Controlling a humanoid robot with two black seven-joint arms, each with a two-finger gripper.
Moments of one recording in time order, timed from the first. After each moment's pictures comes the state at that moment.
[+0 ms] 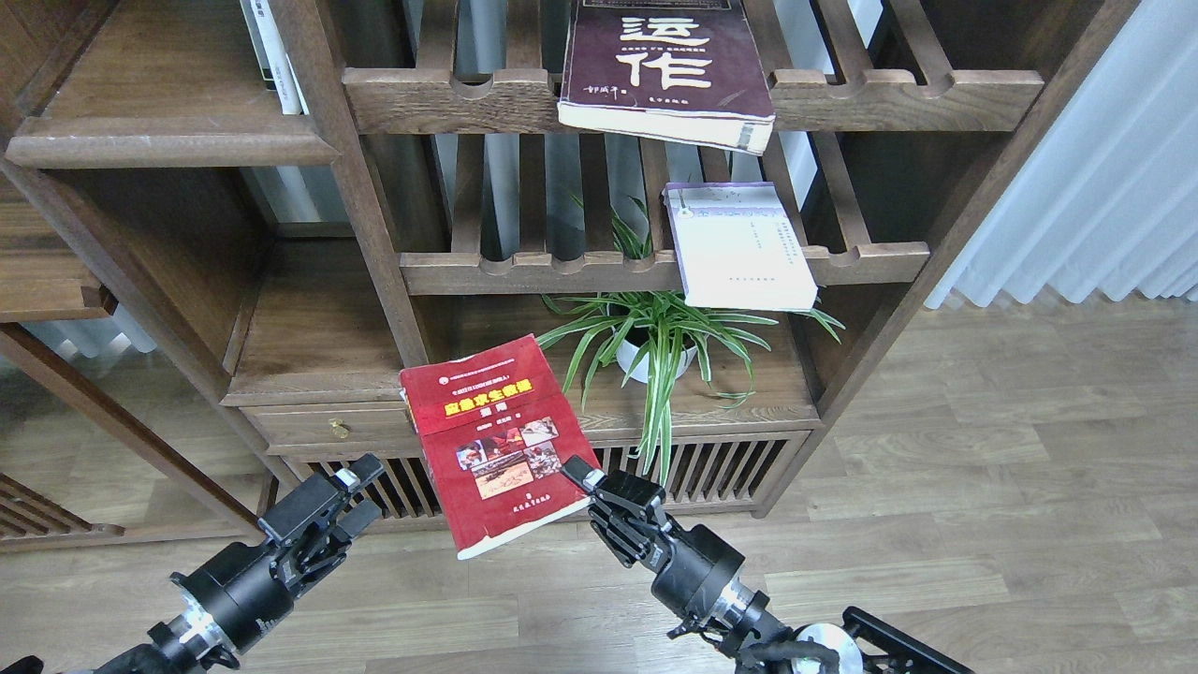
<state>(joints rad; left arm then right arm) 0.08 0.49 -0.85 -1.35 -0.43 -0.49 0.19 0.07 -0.08 0.65 1.12 0.42 0.58 -0.15</state>
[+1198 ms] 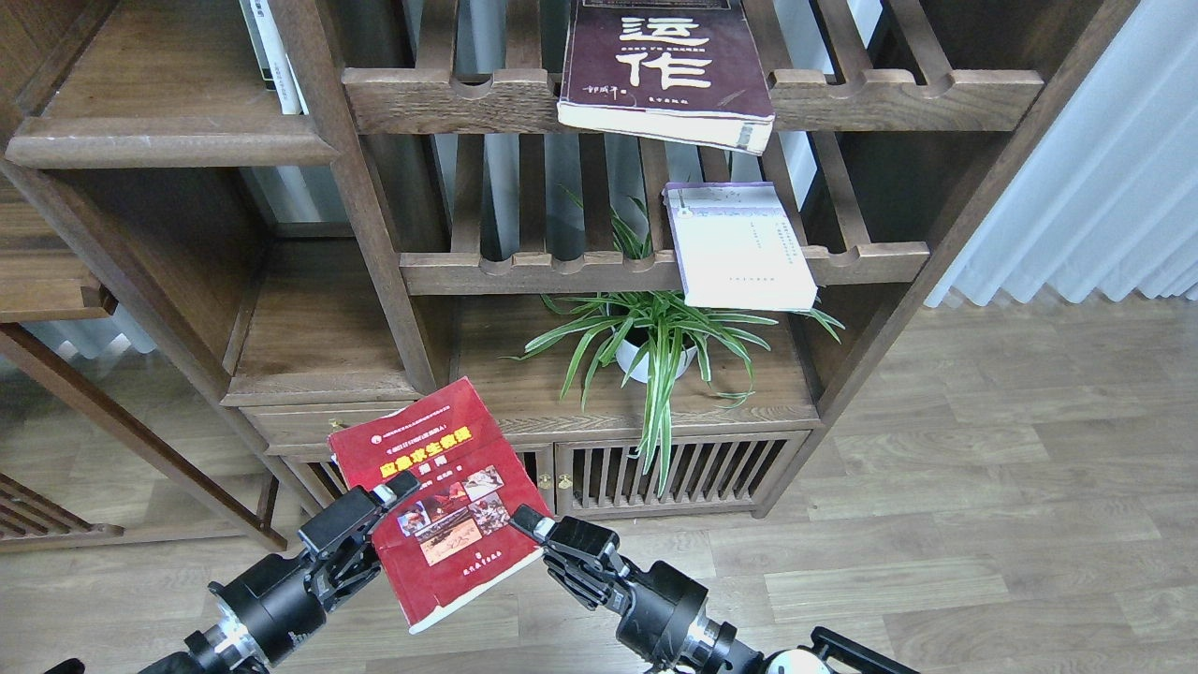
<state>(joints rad) 0.05 0.45 -0.78 -1.34 -0.43 -0.49 0.20 0.06 -0.05 0.57 1.12 0.36 0.58 -0.15</state>
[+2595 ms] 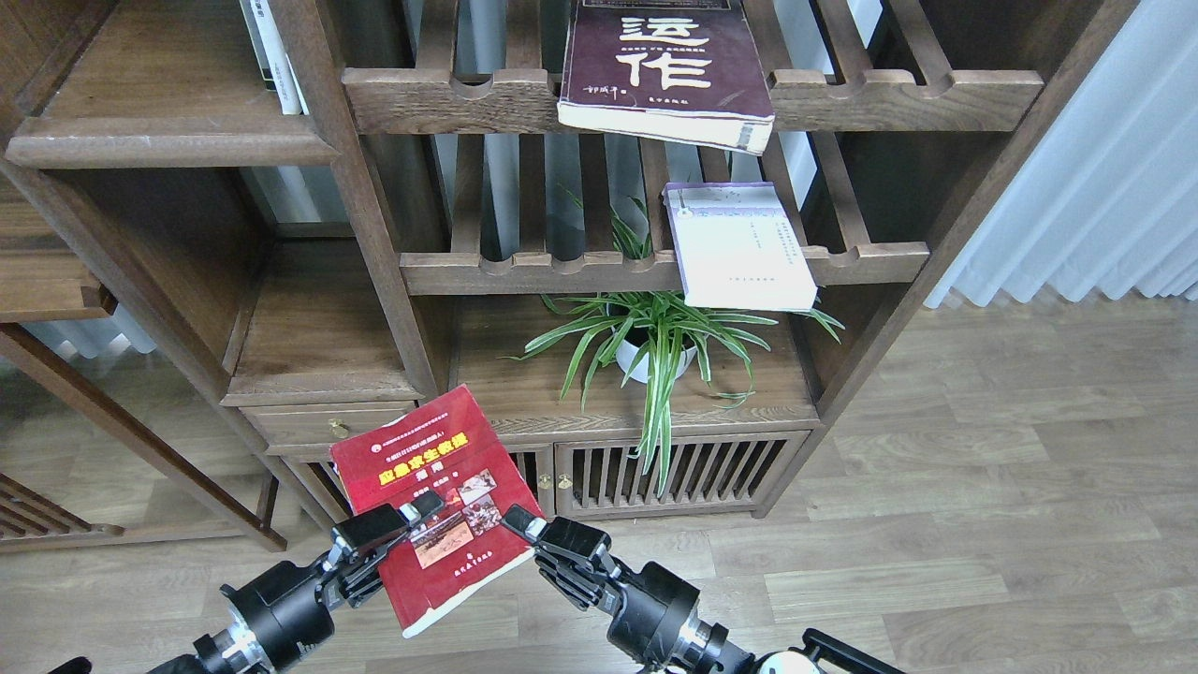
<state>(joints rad) 0.04 0.45 -0.75 -1.35 -0.42 -0.49 0.24 0.05 -0.01 0.57 1.12 0.34 0.58 -0.15</state>
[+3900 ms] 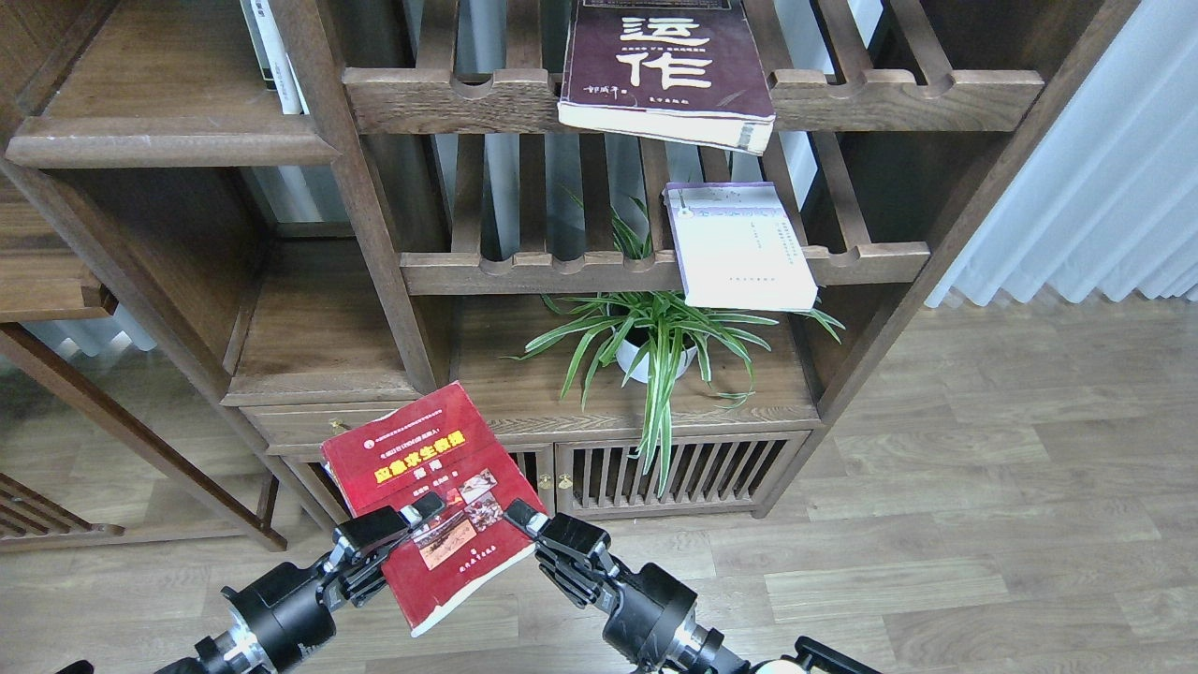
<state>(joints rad) 0.05 0.45 -0.76 -1.35 -0.41 -0.49 0.23 0.01 -0.01 0.59 1.13 0.31 0.58 -0.07</state>
